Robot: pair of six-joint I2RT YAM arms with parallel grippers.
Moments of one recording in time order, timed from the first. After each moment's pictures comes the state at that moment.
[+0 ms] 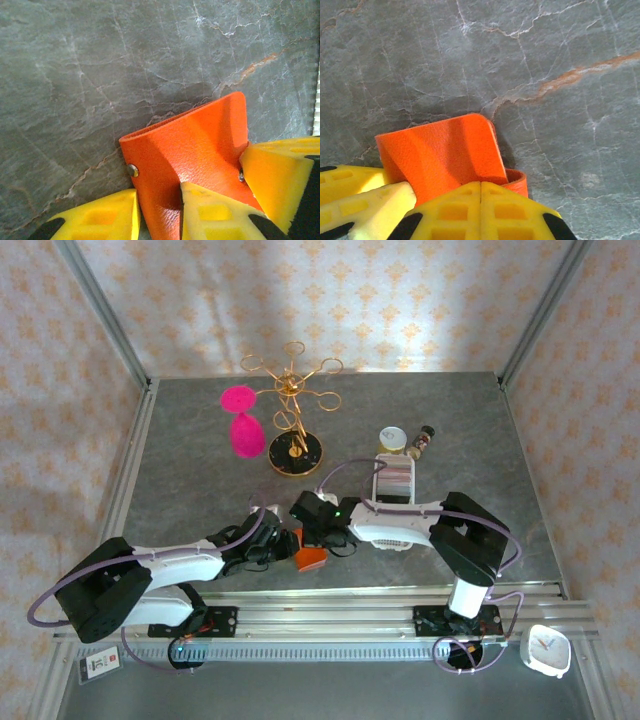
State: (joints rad) left arm -0.75 1.28 0.32 0.09 0.08 -0.95; right arm 1.06 1.76 1.07 -0.51 0.08 1.02
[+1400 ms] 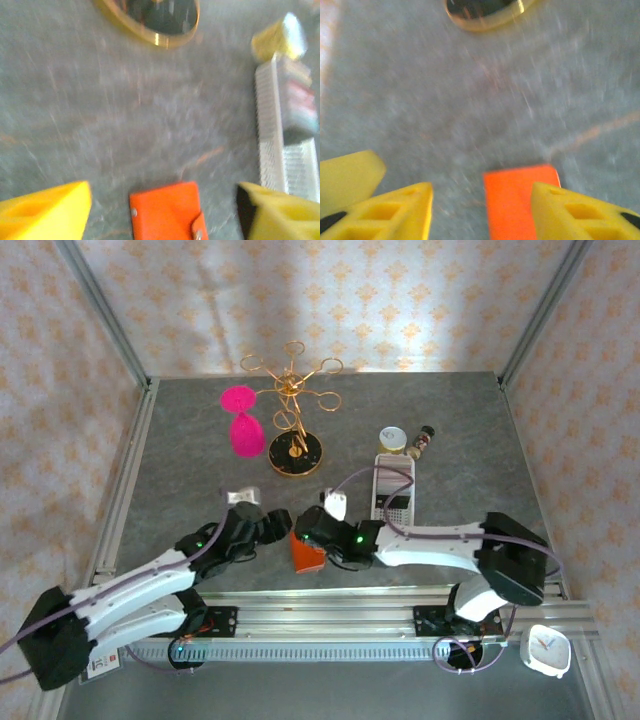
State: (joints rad) left arm -0.72 0.82 0.45 -0.27 -0.26 -0.94; right arm 1.16 1.46 0.91 -0.23 0.43 1.14
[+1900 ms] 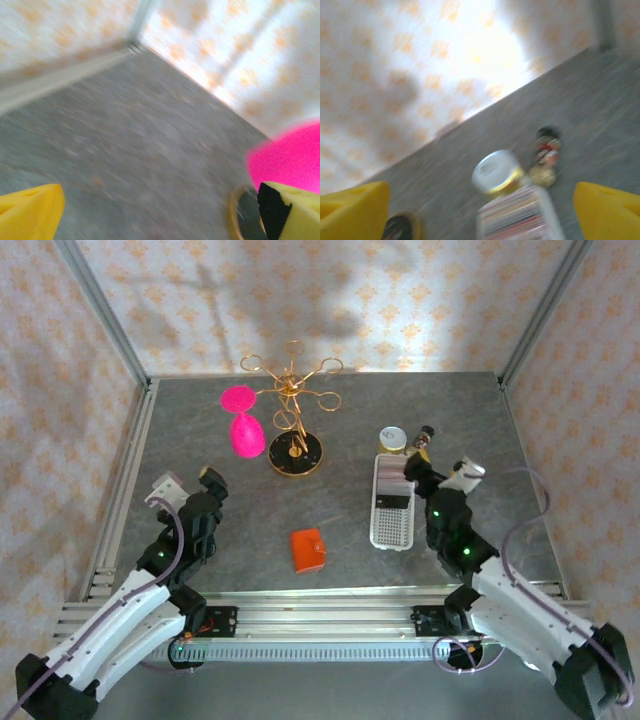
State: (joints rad) left arm -0.43 0.63 0.41 -0.26 -0.91 -0.83; right arm 0.51 0.72 0.30 0.31 0.70 0.49
